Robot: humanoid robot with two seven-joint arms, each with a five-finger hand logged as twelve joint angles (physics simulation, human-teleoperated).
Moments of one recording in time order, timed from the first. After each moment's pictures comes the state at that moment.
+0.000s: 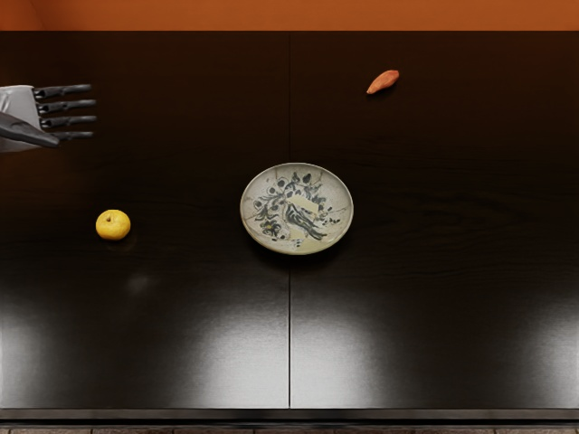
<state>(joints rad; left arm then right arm) -1.06 0.97 -0.31 -0.99 -0.29 -0.61 0.39 -0.05 0.00 0.08 0.26 -0.14 -0.03 0.08</state>
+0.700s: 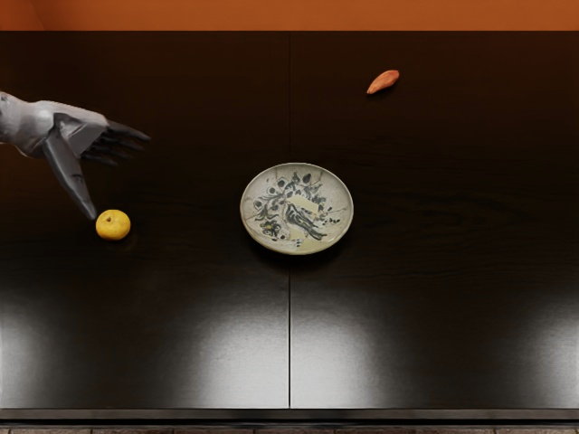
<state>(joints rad) -1.26 0.92 -0.32 -1.34 0.41 -0.61 0.61 -0.05 0.00 0.08 0.27 -0.14 -0.03 0.08</state>
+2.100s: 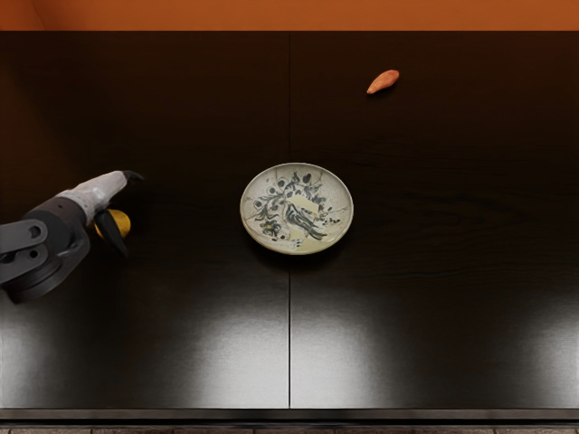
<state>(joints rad) -1.00 0.71 -0.05 -1.48 1.12 0.29 0.61 -0.05 0.00 0.08 0.26 -0.14 -0.03 0.08</state>
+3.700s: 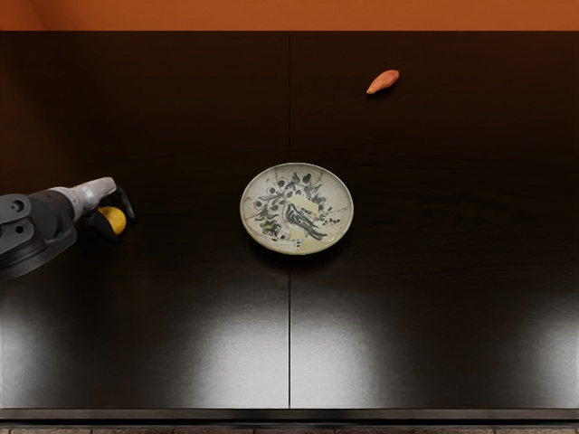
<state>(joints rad) -1.04 0.73 -0.07 -1.41 1.00 0.11 0.61 -0.05 0.00 0.08 0.27 -0.14 -0.03 0.08</state>
